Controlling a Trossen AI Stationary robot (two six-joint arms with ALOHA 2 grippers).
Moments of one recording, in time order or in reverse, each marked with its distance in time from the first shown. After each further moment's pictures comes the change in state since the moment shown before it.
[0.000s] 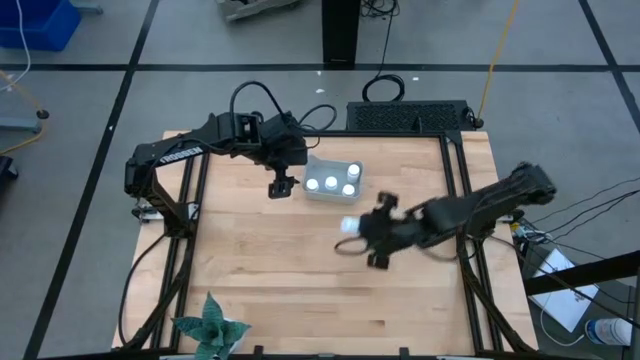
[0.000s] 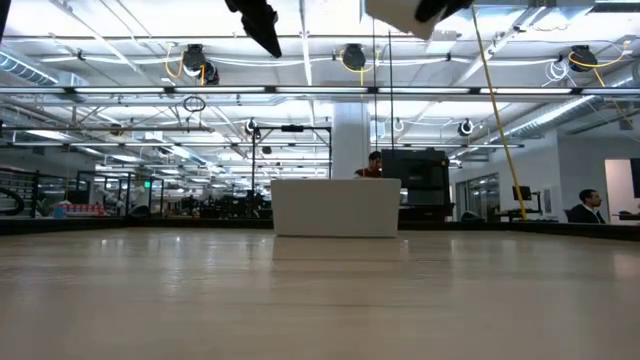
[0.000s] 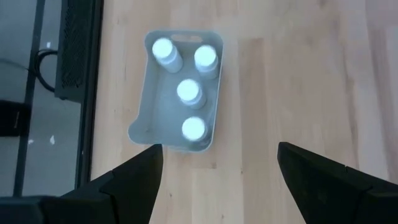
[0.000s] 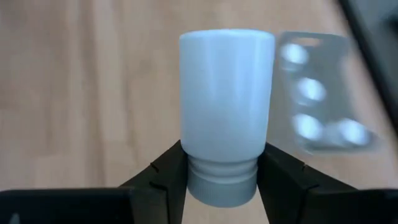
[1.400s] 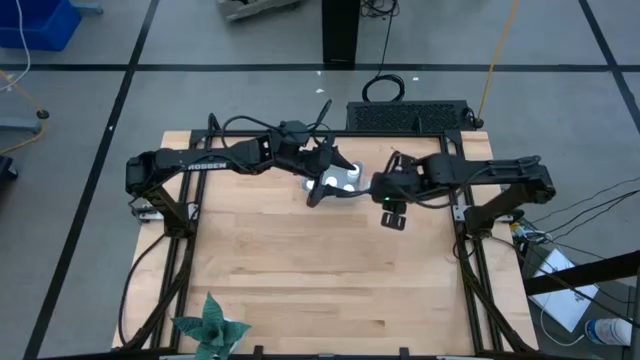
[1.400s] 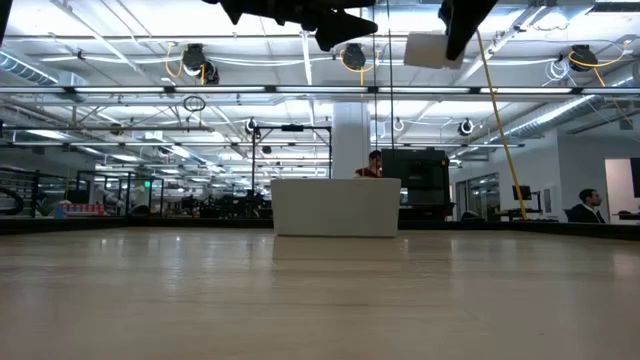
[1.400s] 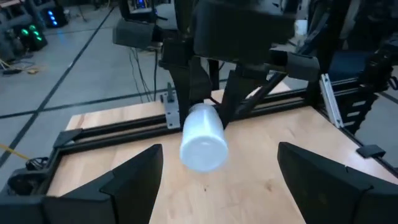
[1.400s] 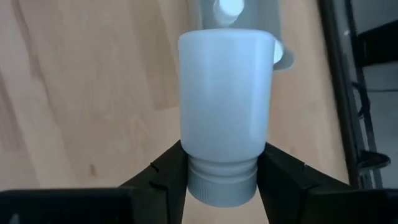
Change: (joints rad) left arm 0.014 0.006 -0.462 1.199 0.449 -0.043; right arm -0.297 -0.039 0.138 -0.428 -0.126 -0.148
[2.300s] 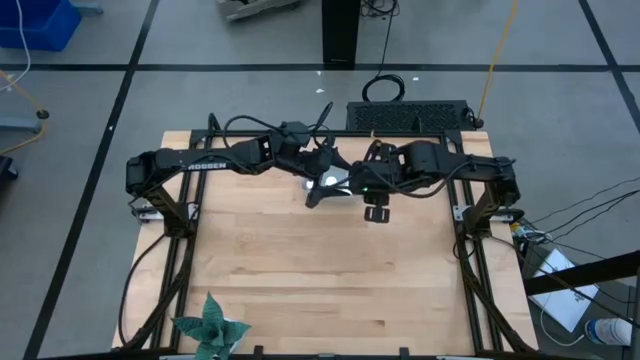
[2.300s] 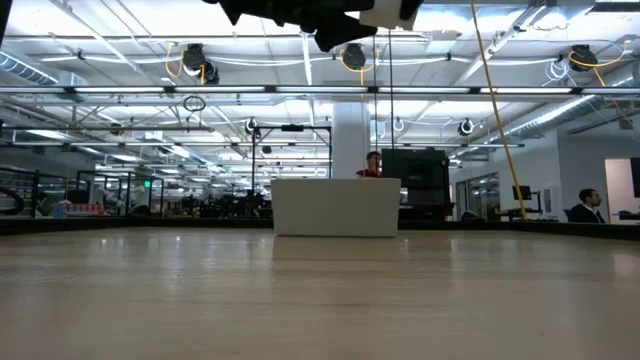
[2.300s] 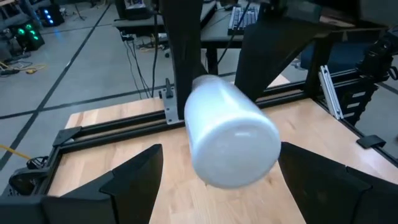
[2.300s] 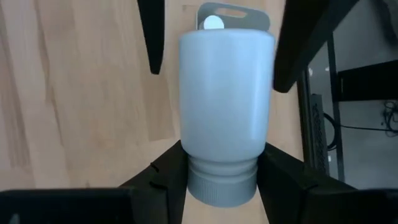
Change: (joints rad) left arm 0.001 0.001 0.000 -0.024 0.004 0.034; right arm -0.003 0.285 0.527 -0.207 0.033 -0.147
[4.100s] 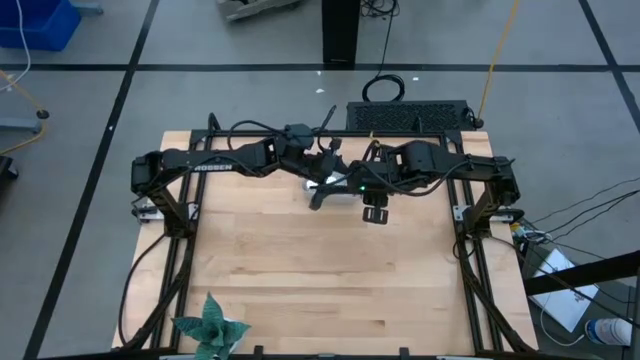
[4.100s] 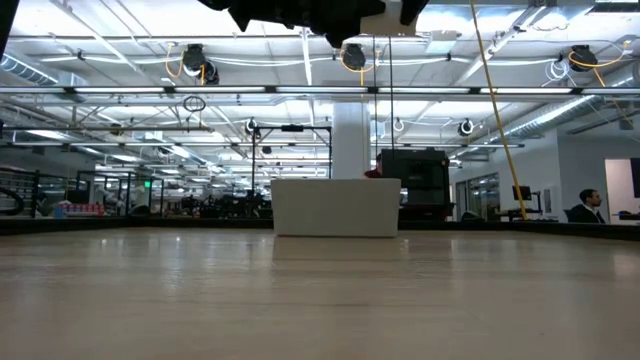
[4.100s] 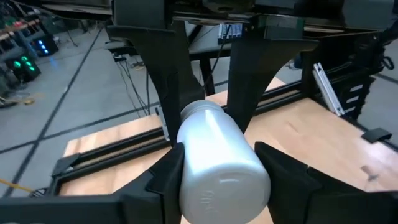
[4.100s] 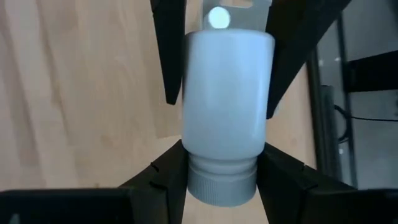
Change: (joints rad) left arm -0.023 0.043 0.001 0.078 0.049 0.081; right arm -0.018 -0.001 -0.026 -0.001 -0.012 0.005
